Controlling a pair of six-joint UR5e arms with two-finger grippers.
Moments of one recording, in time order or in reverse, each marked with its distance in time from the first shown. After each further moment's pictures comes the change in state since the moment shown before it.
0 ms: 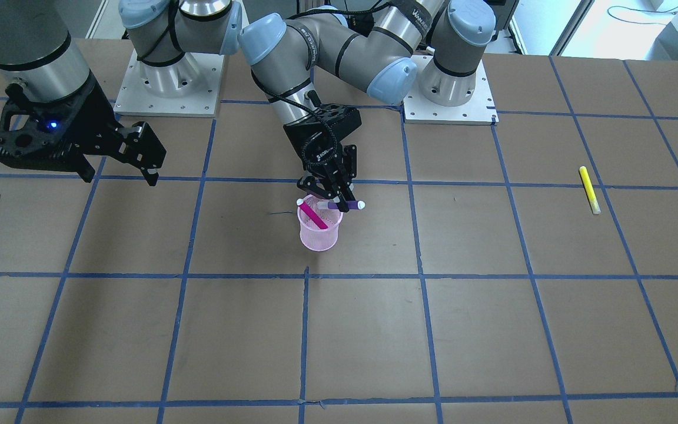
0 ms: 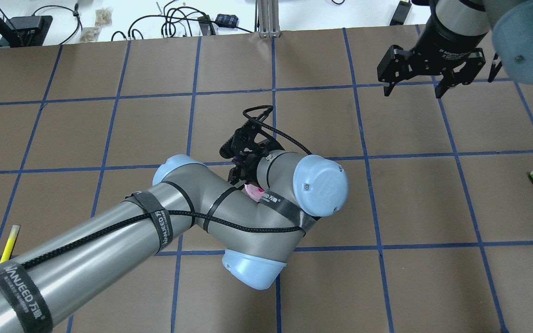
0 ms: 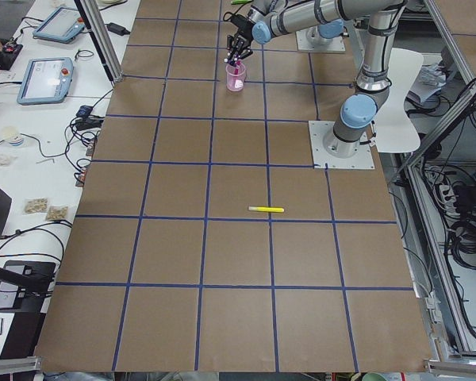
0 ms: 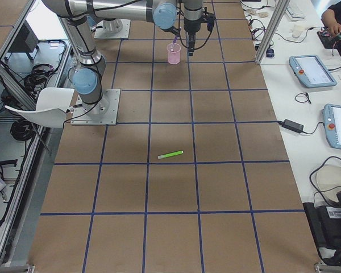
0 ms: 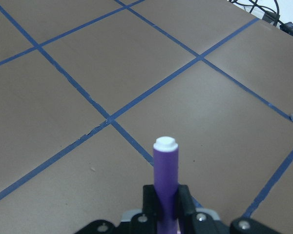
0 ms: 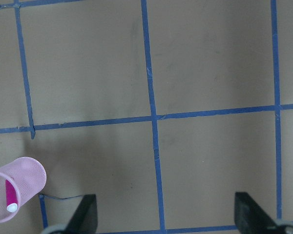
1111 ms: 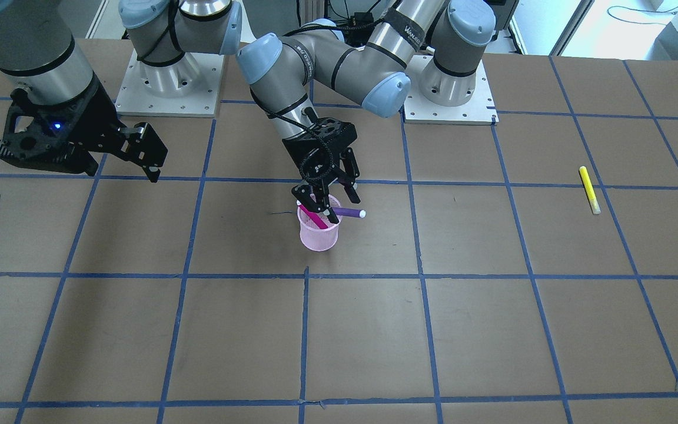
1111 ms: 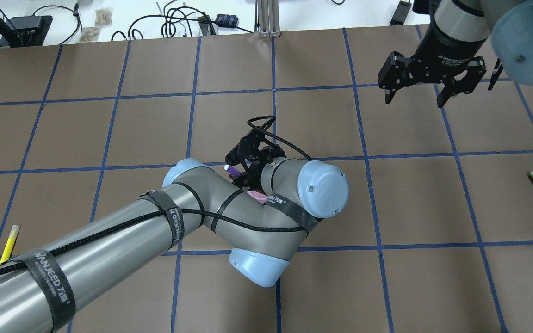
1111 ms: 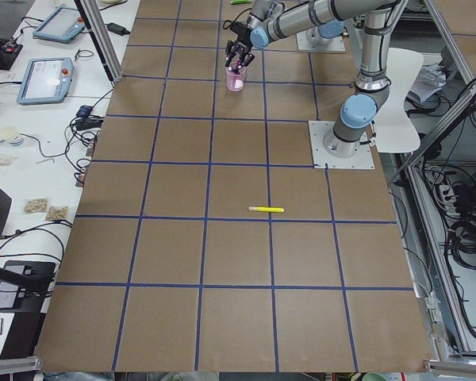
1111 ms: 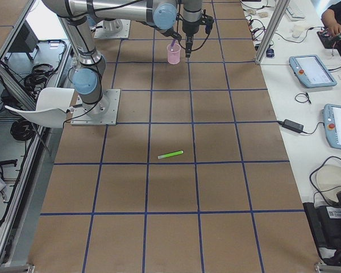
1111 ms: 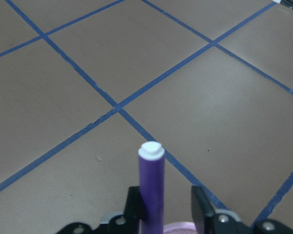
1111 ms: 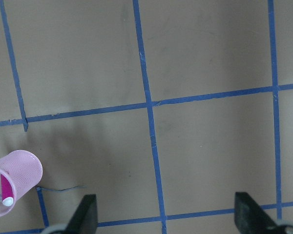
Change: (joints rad) left arm -0.003 -0.046 -0.004 -0.005 -0.012 -0.022; right arm 0.000 0.000 0.005 0.049 -0.015 0.042
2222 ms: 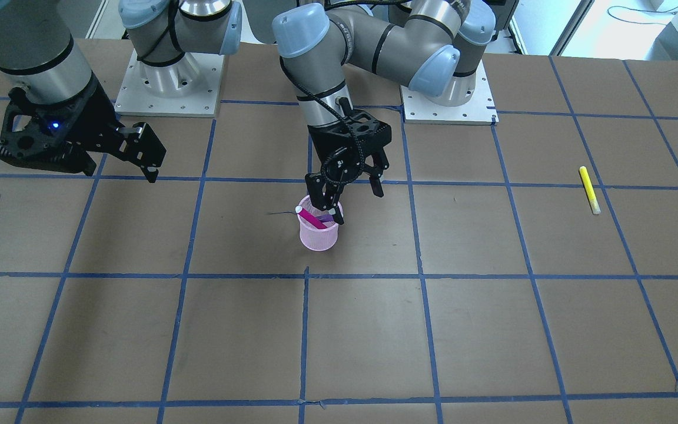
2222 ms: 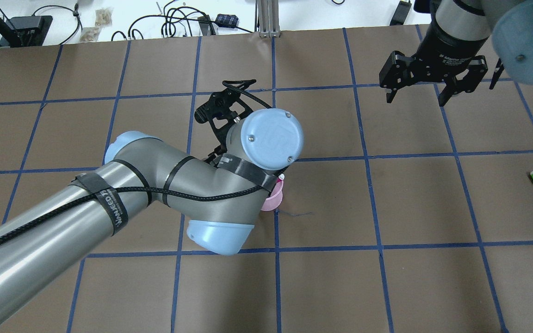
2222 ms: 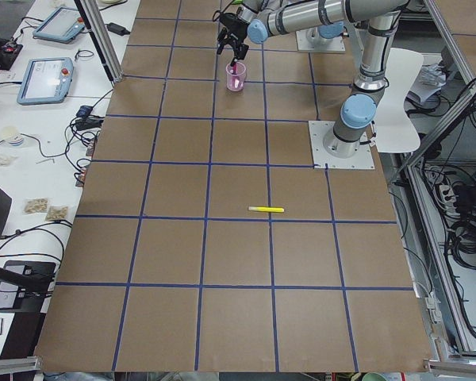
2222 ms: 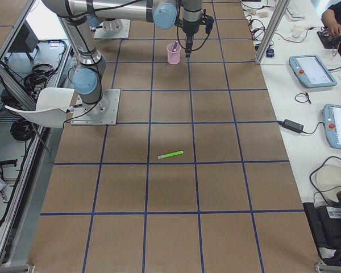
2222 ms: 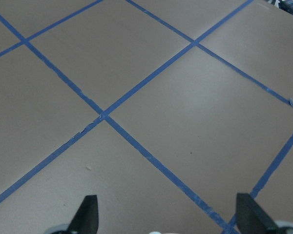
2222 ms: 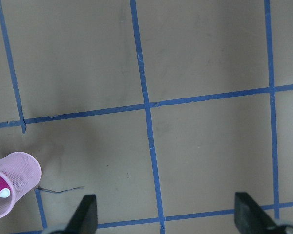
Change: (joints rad) left arm 0.181 0.153 0.034 -0.013 -0.228 0.436; right arm 0.000 0.000 -0.002 -0.007 -0.004 0.000
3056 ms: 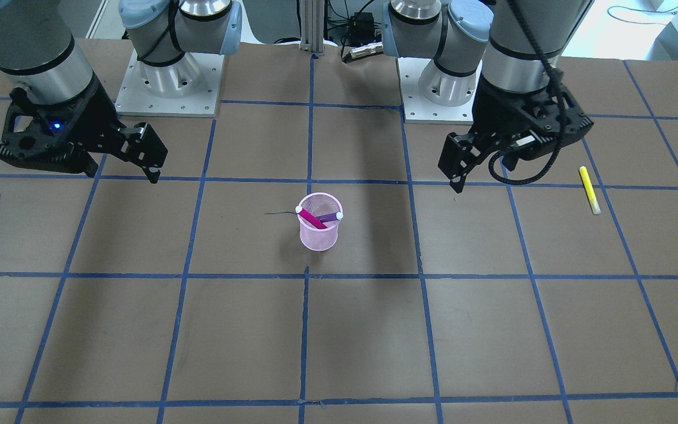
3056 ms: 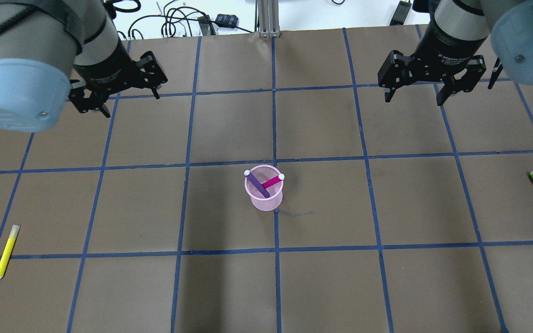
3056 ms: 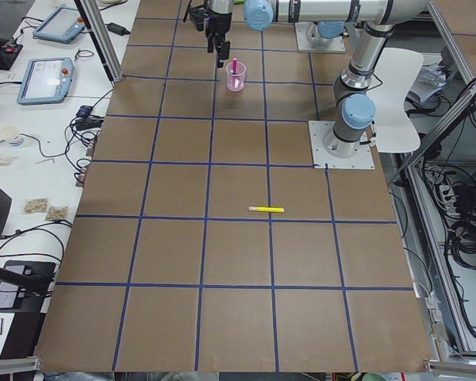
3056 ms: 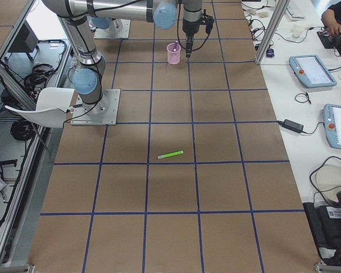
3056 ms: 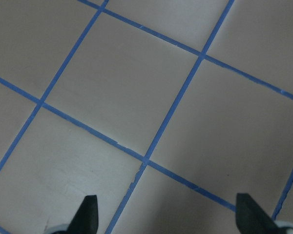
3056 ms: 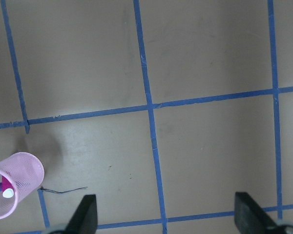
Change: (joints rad) left arm 0.457 0.176 0.288 -0.618 -0.385 0.624; right arm 0.001 0.001 0.000 -0.005 0.008 -0.001
